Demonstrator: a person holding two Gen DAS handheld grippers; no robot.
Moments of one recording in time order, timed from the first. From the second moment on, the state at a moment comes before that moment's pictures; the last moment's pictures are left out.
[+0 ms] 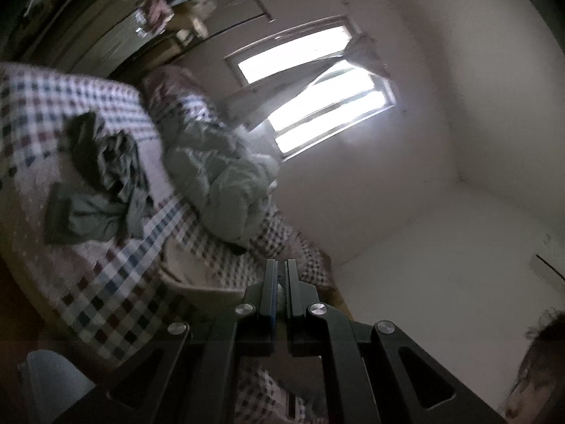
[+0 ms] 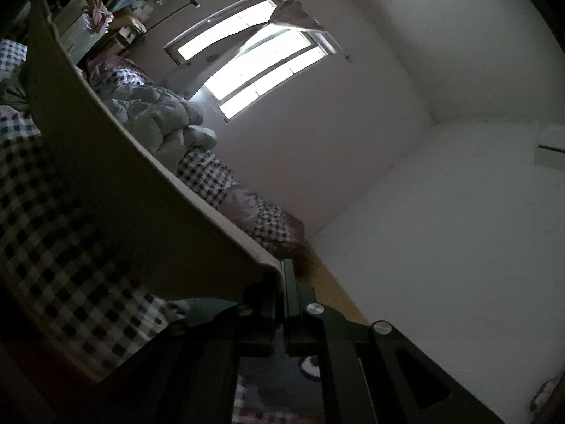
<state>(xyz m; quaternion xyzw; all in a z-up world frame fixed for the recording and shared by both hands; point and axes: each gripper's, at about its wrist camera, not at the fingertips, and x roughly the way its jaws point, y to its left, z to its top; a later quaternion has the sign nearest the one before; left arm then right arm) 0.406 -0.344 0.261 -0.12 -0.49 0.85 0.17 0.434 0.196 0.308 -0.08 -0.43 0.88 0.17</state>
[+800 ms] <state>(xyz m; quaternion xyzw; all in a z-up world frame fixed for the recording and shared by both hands) 0.236 -0.310 0.284 -0.21 -0.47 0.85 0.14 0.333 0.228 0.314 -0.17 -0.41 0.89 0.14</state>
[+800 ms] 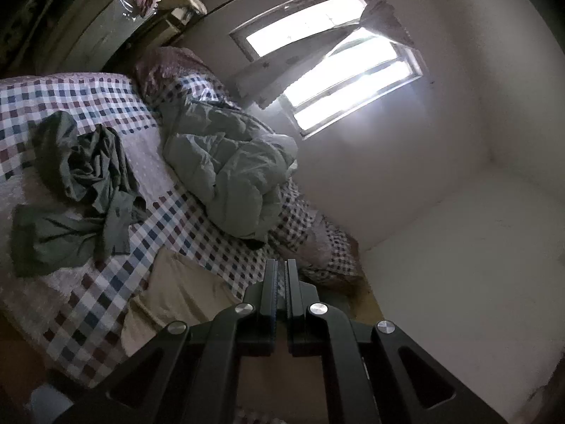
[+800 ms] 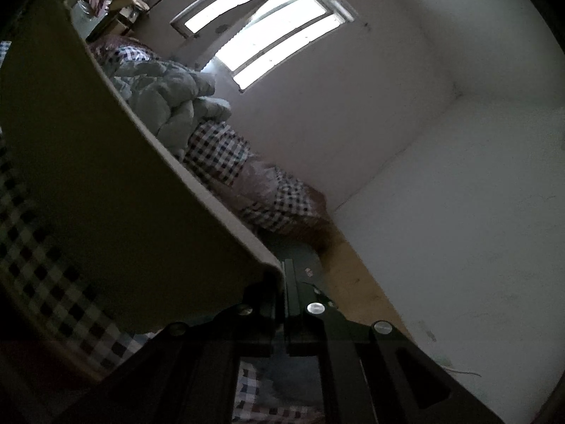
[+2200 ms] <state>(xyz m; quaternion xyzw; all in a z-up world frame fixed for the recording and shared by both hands) -0.213 -0.224 0.053 -0.44 -0.28 0.85 -0.08 -0.135 0.300 0.049 -0.47 -0.38 0.79 -0.04</state>
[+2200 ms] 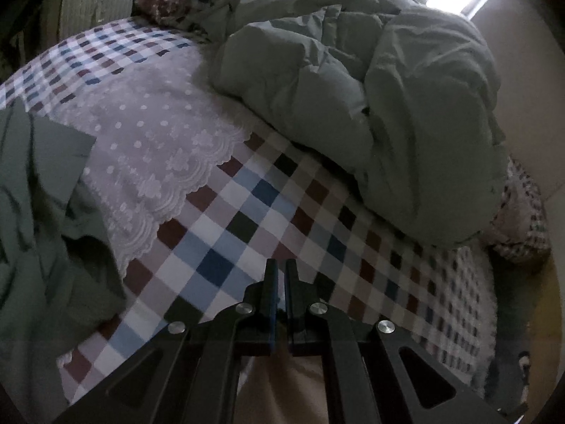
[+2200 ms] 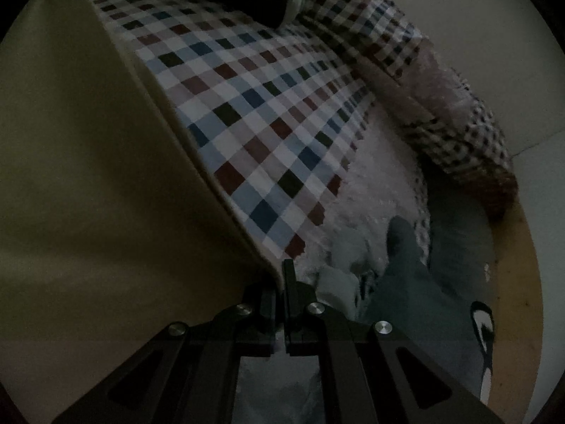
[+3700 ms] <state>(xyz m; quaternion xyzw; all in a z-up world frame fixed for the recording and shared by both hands) -0.206 -0.200 0.003 -0.53 -0.15 0.84 0.05 -0.118 0.383 0.081 -0.53 -0.05 0.85 -0.01</state>
